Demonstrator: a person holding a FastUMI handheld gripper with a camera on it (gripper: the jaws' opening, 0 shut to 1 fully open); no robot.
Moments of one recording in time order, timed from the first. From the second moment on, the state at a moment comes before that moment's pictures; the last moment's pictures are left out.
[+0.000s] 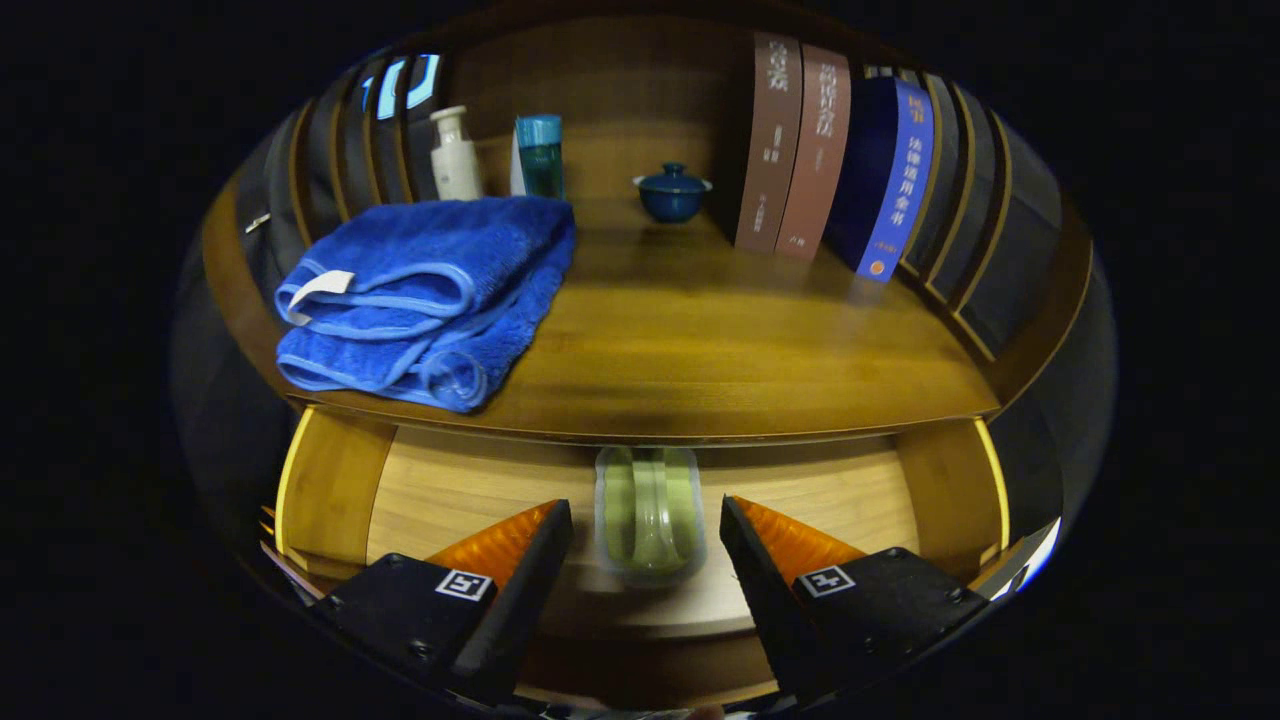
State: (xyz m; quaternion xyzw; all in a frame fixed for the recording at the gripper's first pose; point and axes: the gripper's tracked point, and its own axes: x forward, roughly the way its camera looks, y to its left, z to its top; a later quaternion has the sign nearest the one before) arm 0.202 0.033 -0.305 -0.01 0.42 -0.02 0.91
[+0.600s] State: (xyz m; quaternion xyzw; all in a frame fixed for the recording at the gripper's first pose) arm 0.218 0.023 -0.343 0.01 0.48 -0.02 0.88
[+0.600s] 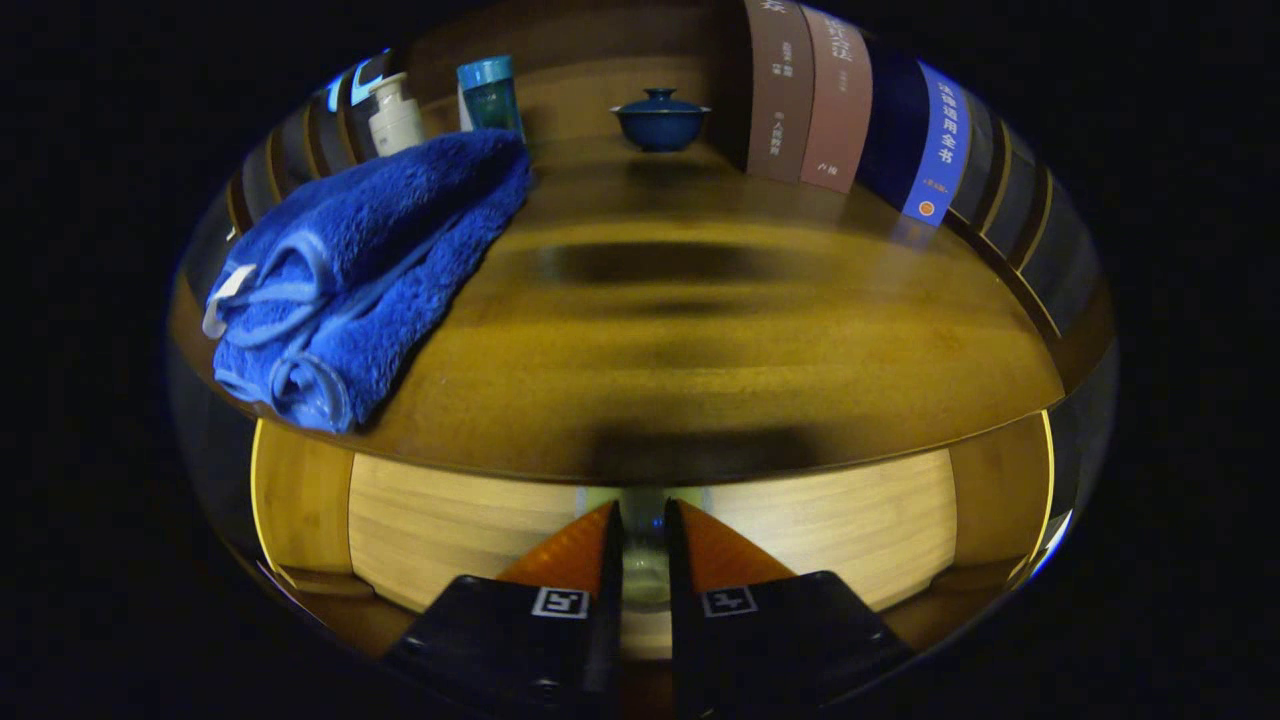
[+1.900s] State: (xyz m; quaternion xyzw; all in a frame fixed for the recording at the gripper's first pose) arm 0.165 0.021 -0.188 0.00 0.32 0.00 0.95
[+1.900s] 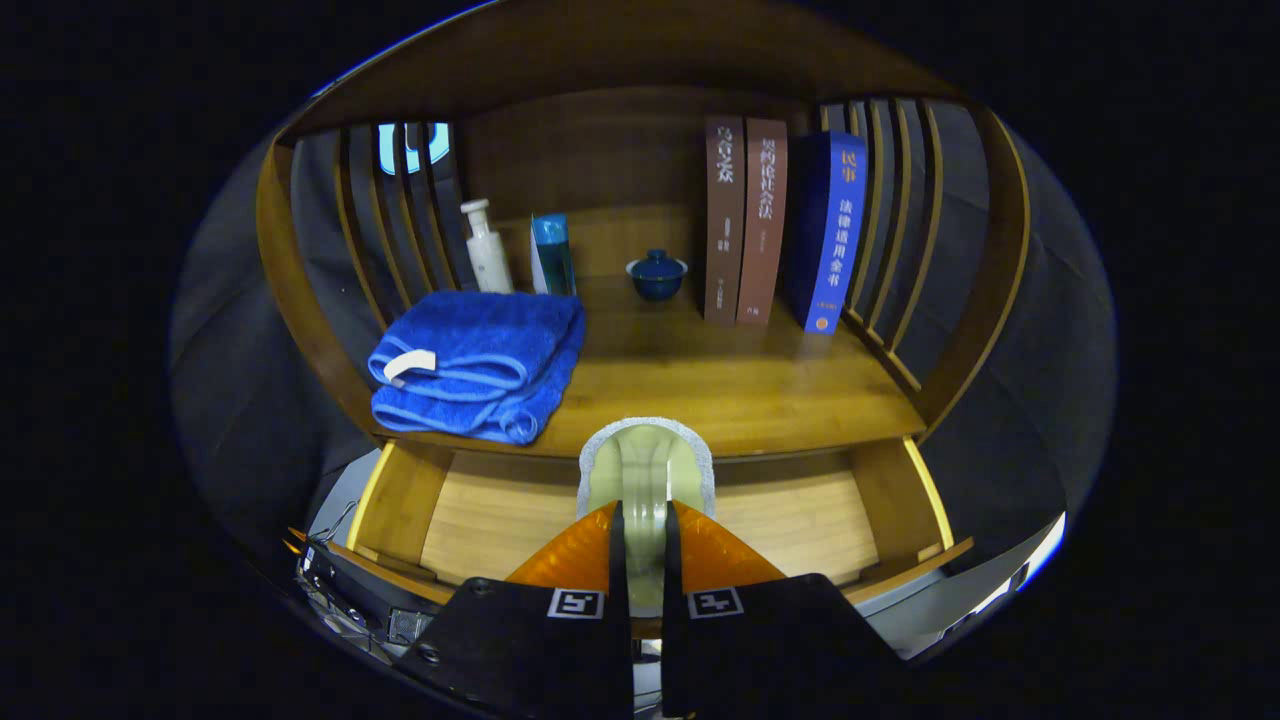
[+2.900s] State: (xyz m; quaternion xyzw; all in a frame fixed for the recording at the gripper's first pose) arm 0.313 0.026 -0.208 -0.02 0.39 -0.01 0.92
